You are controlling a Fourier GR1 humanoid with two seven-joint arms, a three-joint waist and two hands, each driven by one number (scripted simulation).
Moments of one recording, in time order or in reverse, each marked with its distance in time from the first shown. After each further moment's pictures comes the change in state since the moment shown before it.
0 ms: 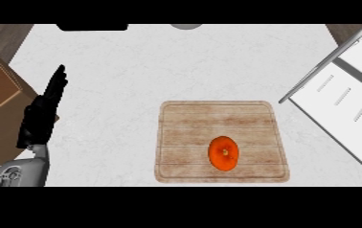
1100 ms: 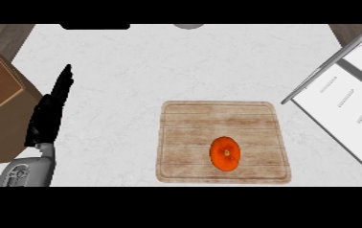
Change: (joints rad) left arm -0.008 -0.008 -0.040 0.002 -0.004 0.028 0.008; right arm -0.208 -0.042 0.145 0.554 0.099 0.126 -0.109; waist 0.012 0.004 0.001
